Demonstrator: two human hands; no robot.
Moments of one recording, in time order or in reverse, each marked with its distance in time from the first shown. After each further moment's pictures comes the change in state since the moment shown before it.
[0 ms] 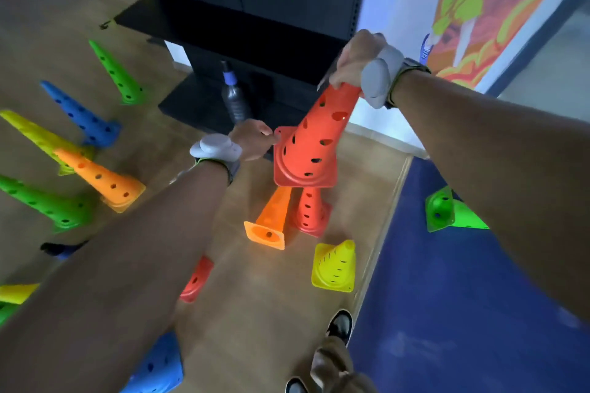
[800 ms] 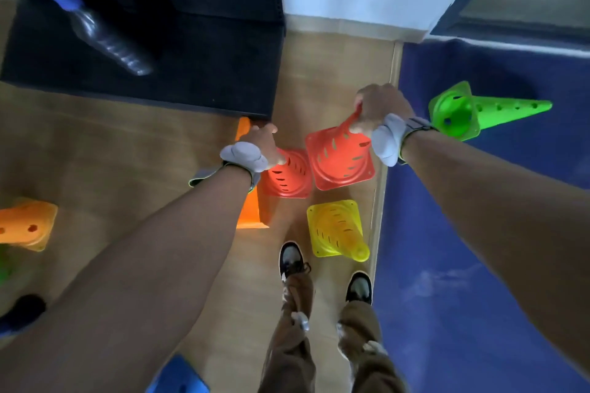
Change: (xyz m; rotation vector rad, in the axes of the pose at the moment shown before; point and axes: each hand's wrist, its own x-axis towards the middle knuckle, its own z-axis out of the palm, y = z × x) left_hand 0.313 -0.045 0.283 0.468 -0.462 0.017; right_hand 0.155 0.268 0.284 -0.010 -0.299 0.502
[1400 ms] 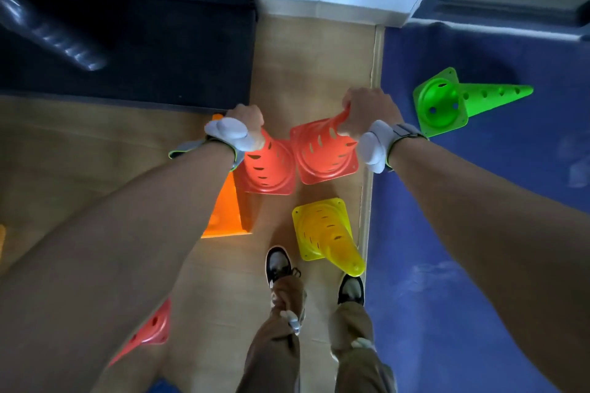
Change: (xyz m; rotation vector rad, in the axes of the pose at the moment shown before) left_hand 0.092 0.014 0.013 0.131 0.094 0.107; right_hand 0.051 0.023 0.048 0.038 0.032 0.080
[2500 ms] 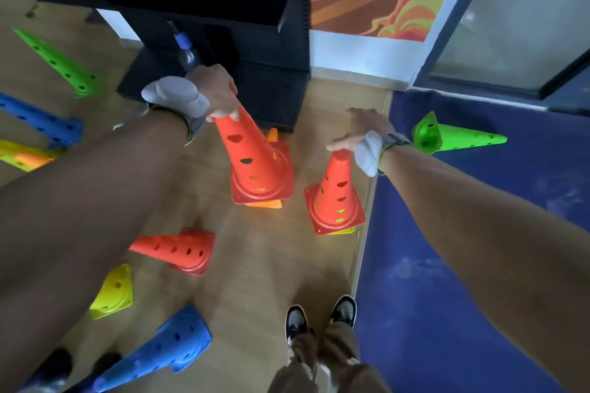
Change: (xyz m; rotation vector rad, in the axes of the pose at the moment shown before) left_hand -0.524 0.018 -0.158 -0.009 0.285 -0.222; right_hand -0.411 0.025 -0.089 -0.005 0.029 -0.277
